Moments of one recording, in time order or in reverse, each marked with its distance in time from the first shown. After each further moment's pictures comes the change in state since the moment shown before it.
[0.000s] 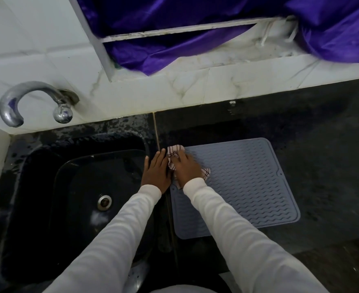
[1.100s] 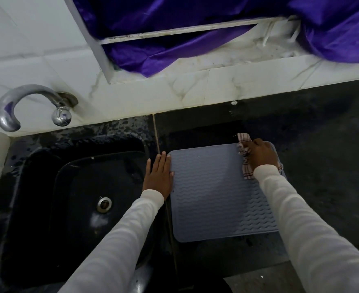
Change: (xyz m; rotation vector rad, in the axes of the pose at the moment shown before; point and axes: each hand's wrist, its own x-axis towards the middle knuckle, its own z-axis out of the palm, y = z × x) left_hand -0.005 0.009 0.002 0.138 -0.038 0.002; right_hand -0.013 0.222 -0.059 -0.136 0.184 0.365
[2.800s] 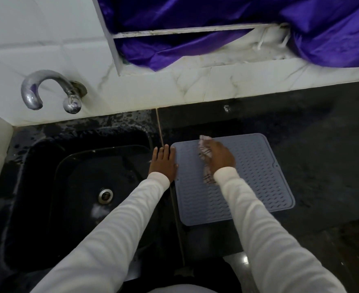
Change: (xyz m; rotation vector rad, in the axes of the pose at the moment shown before) left_hand -0.003 -0.002 -0.012 0.095 -0.053 0.072; right_hand -0.082 -0.138 -0.011 0.304 -0.038 -0.046
